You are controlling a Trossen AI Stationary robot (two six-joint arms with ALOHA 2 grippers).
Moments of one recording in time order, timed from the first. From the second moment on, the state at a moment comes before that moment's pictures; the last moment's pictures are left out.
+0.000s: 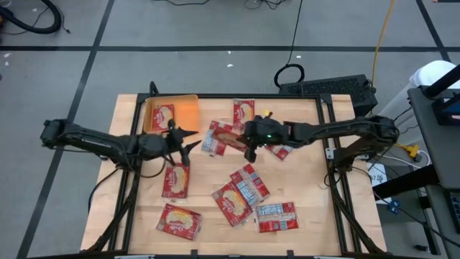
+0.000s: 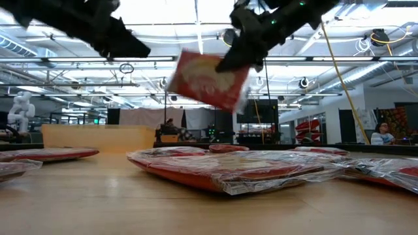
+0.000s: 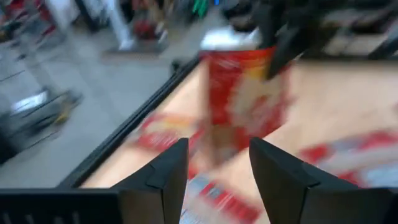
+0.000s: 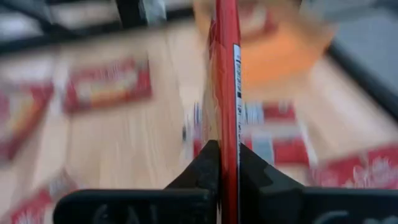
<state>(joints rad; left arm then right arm) -0.10 0.90 0.42 0.26 -0.49 0.00 -0.08 1.47 0.92 0.05 0.12 0.16</state>
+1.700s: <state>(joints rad) 0.63 0.86 0.63 0.17 0.34 -0.12 -0.12 1.53 0.72 0.89 0.27 0.00</state>
